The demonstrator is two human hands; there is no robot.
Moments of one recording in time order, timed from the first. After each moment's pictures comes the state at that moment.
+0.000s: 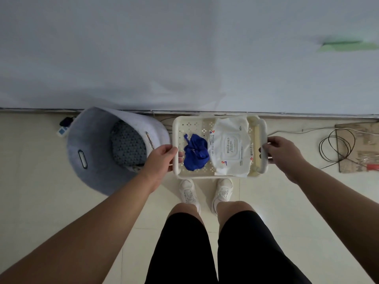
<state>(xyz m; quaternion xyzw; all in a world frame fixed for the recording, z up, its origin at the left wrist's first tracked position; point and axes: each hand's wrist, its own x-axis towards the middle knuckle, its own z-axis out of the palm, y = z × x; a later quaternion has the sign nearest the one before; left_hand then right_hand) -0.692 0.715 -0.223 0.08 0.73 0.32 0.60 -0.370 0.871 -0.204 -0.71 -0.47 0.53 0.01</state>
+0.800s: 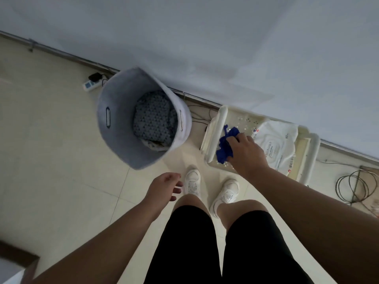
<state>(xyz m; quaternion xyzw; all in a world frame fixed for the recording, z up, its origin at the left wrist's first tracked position) -0.683 0.565 -0.234 -0.08 0.77 0.30 0.55 -0.532 0.797 -0.256 -0.34 -0.90 0.17 -0.20</state>
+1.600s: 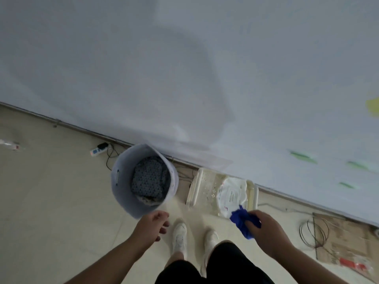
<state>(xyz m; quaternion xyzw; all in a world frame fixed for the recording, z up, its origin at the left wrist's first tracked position) -0.707 0.564 -0.031 0.03 0.78 0.30 0.55 -0.435 0.769 0.023 -0.54 -0.72 0.41 -0.13</state>
